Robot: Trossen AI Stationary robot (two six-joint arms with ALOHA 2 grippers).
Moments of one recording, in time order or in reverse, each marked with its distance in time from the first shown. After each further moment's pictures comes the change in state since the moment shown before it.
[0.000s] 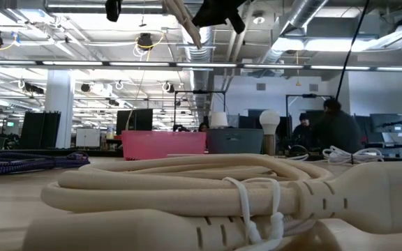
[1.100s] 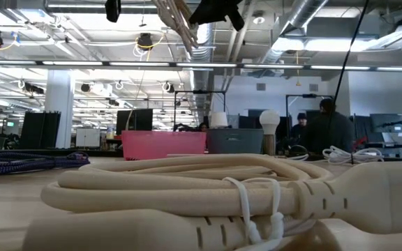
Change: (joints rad) left arm 0.000 0.000 0.000 0.000 -0.002 0.003; right arm 0.022 -0.002 0.000 0.003 0.010 -0.031
